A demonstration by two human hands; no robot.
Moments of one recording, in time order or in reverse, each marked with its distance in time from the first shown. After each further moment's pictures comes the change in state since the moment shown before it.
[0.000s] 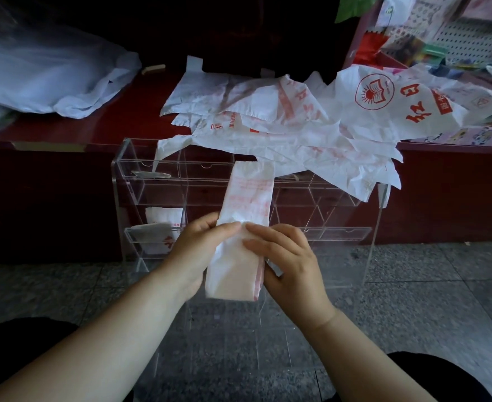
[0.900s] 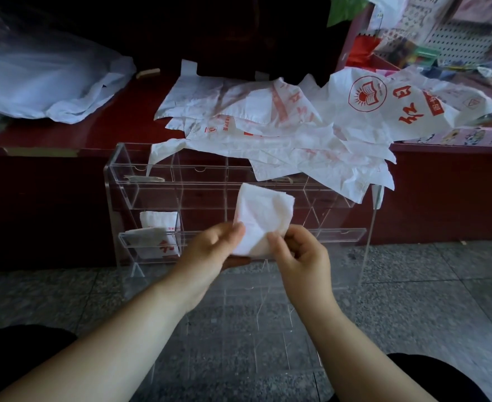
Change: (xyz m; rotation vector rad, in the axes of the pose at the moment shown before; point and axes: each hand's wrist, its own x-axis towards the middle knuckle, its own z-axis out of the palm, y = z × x) left_hand 0.003 -0.016 0.007 0.080 -0.227 0.111; right_hand 0.014 -0.018 -0.021 0.493 0.047 0.804
